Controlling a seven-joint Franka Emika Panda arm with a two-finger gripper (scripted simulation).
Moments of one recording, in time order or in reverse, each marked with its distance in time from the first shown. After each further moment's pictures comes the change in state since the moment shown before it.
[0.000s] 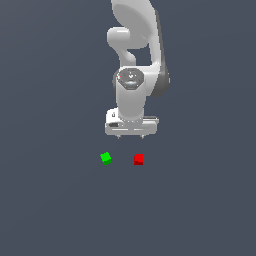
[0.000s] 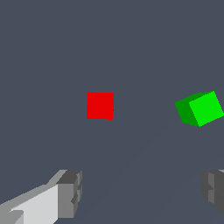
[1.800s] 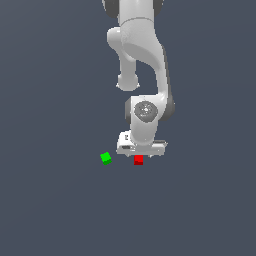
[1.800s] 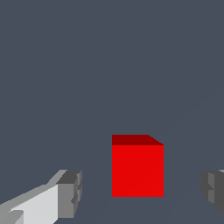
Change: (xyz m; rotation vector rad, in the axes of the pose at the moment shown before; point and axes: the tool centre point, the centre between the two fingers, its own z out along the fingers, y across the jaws) arm 0.053 -0.038 0.082 -0.015 0.057 0.041
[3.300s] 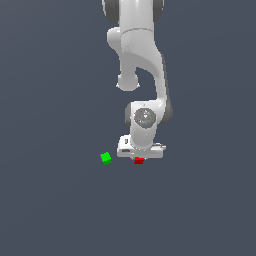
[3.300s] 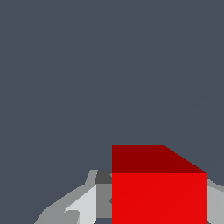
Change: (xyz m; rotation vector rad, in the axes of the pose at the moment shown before) arm -0.001 0.000 0.027 -0.001 -0.002 0.001
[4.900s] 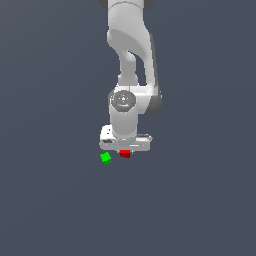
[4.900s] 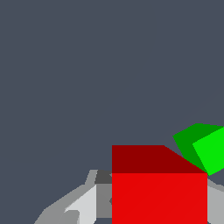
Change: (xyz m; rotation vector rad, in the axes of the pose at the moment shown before) arm 0.000 0.064 -0.063 0.000 0.003 -0.001
